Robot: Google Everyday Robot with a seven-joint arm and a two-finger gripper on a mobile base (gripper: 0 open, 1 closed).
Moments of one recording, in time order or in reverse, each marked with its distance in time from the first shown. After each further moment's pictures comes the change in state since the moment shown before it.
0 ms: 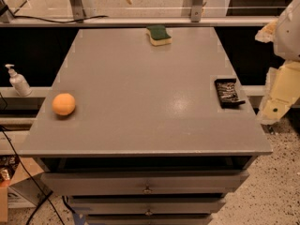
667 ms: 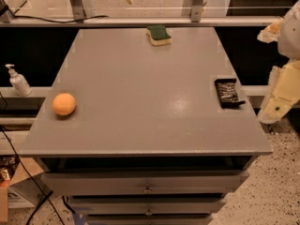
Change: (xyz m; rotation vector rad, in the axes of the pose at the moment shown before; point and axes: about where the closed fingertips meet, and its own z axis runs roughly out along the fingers) arm 0.004 -0.002 0.000 -0.009 -0.040 0.021
